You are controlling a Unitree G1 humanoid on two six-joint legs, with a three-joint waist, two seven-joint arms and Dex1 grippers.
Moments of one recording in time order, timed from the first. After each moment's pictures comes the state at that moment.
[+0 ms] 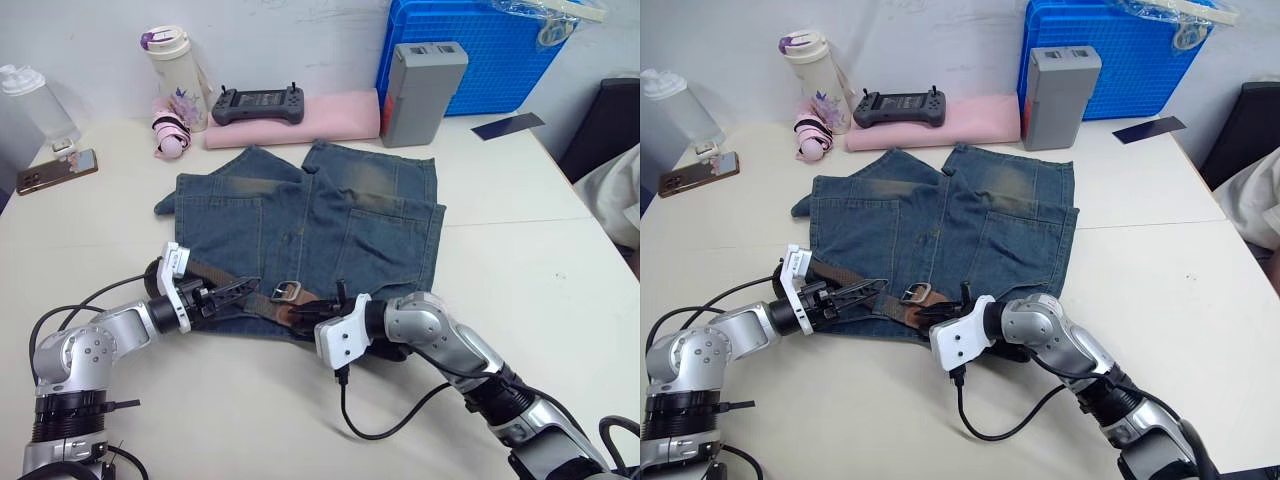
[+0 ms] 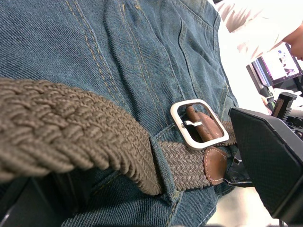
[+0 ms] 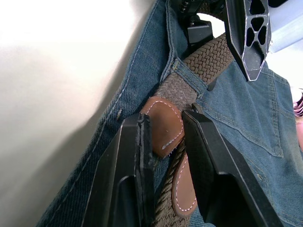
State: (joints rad) left arm -0.26 0.60 0.30 -0.05 -0.93 1.06 -0.58; right arm -0.47 -0.44 0.51 -0.08 -0.28 -0.28 0.85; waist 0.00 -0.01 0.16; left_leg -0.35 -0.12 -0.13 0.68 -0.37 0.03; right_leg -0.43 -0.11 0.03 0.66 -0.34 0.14
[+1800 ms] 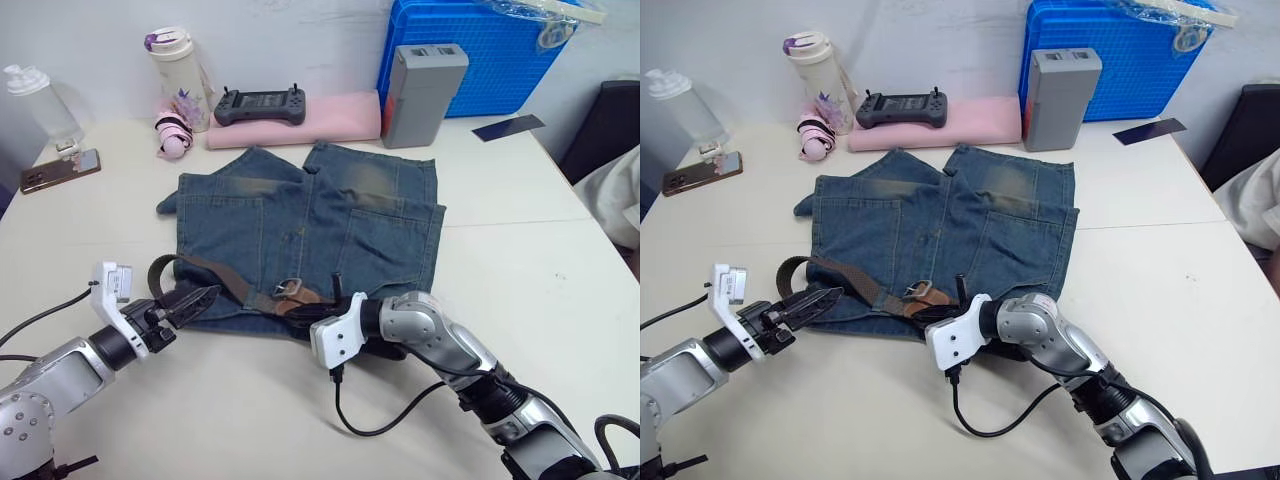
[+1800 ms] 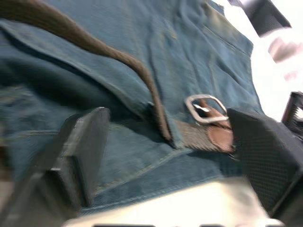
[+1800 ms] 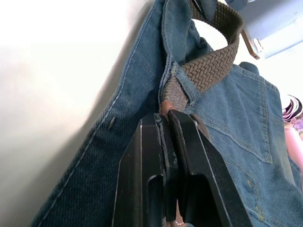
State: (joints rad) left arm 0.05 0.56 0.59 -0.46 -1.09 1.08 -0.24; right arm -0.47 -0.41 0.51 -0.04 -0.33 -0.33 0.82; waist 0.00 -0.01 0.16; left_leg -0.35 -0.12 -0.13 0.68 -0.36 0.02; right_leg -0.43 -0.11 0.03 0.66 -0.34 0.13
